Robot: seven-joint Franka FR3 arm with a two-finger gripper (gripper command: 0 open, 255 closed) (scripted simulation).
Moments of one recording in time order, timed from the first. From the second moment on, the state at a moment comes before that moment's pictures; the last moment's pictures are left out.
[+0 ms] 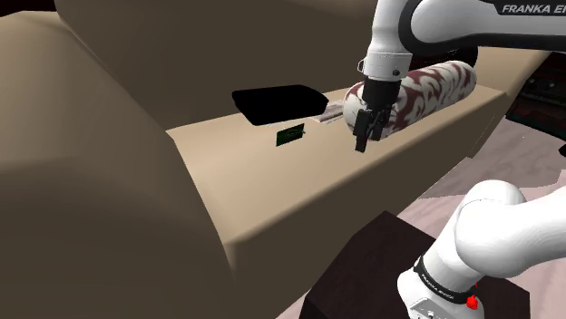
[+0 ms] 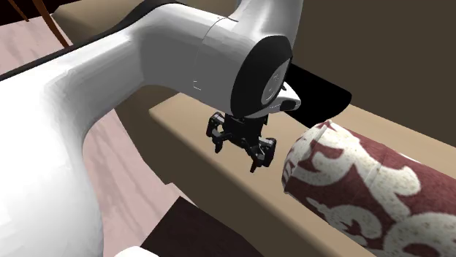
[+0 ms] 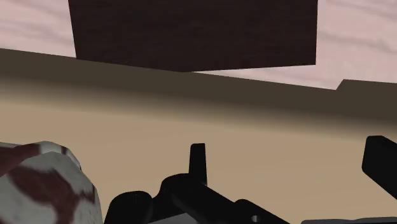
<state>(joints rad) 0.00 -0.75 0.02 -2.41 0.07 1.54 0.01</state>
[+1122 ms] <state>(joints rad) 0.27 -0.28 -0.16 -2.07 -0.04 1.80 -1.05</state>
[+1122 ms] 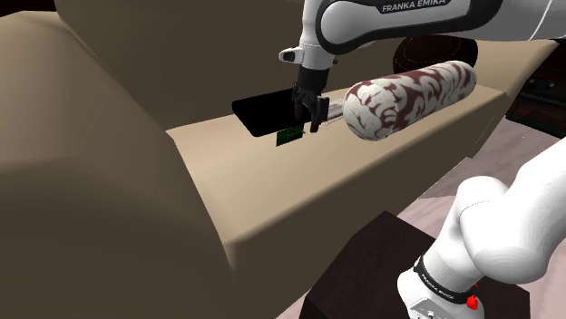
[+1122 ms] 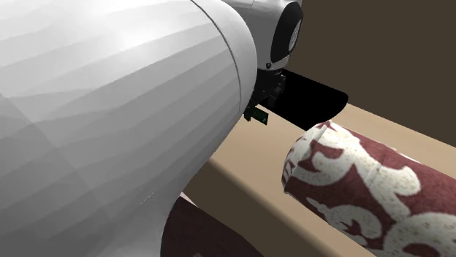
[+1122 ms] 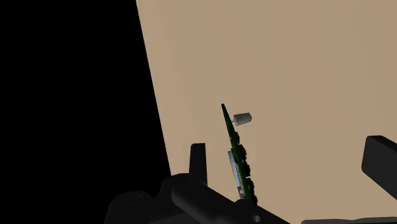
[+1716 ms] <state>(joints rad) 0.31 -0.24 -0.16 -2.07 -0.03 1.92 -1.25</state>
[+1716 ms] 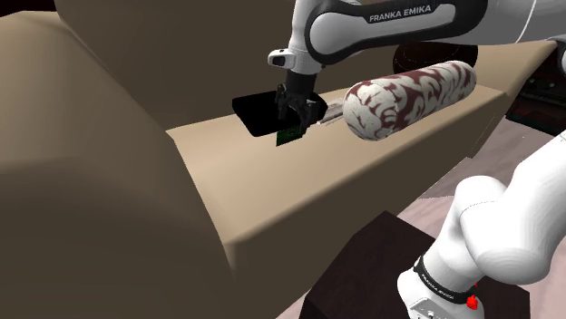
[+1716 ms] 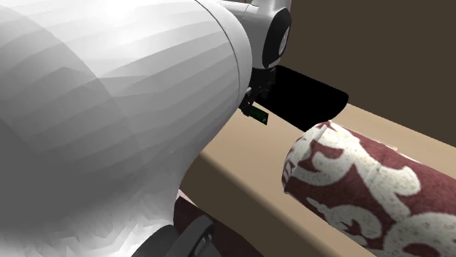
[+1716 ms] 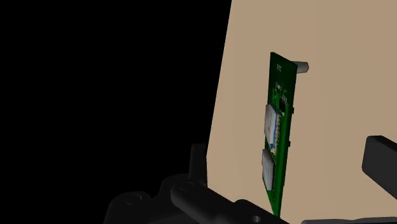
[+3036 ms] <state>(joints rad) 0.32 -0.20 -0.16 -2.08 -0.02 1.92 -1.25</state>
